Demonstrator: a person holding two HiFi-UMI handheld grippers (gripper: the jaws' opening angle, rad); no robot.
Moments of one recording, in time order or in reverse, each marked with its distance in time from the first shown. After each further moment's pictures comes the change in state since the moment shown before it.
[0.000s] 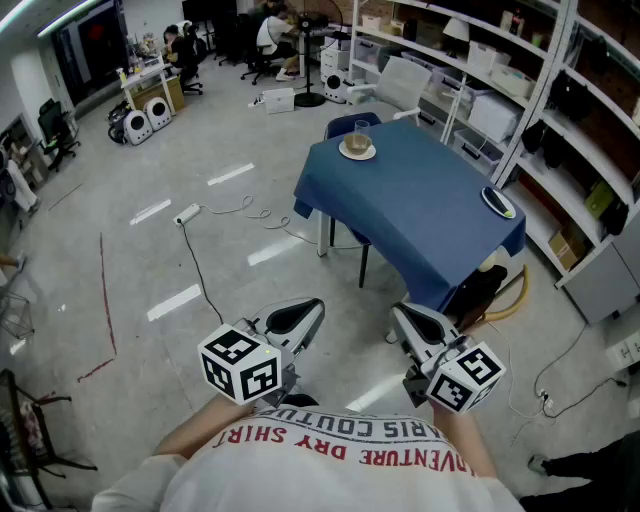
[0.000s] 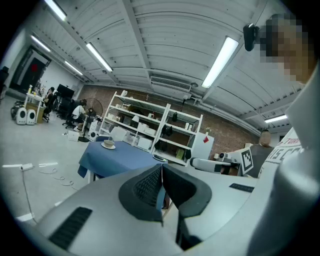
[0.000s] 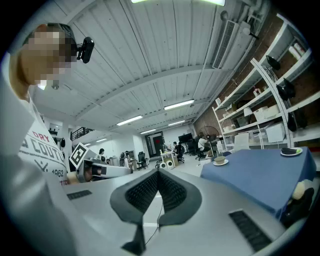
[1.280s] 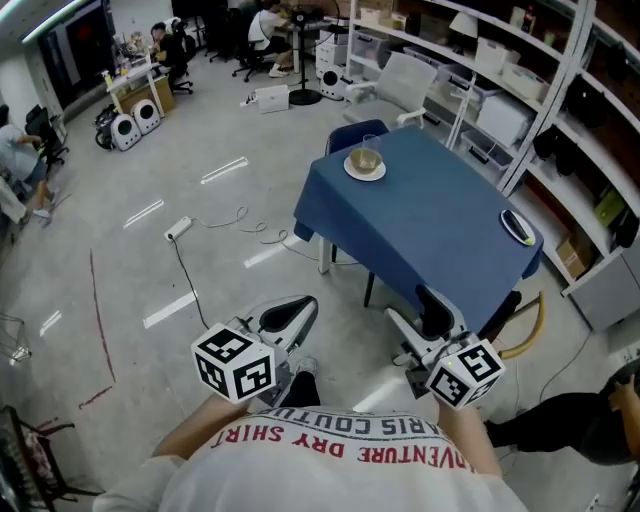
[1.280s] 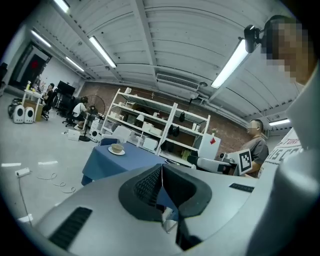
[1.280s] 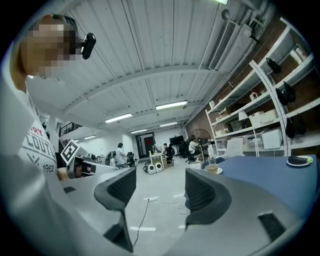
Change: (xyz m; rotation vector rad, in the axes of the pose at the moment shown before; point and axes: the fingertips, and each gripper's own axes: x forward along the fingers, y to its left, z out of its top) left arm 0.076 0.147 0.054 -0.022 0.023 0.004; right arm 0.138 -0.111 0.020 -0.030 -0.014 -0.108
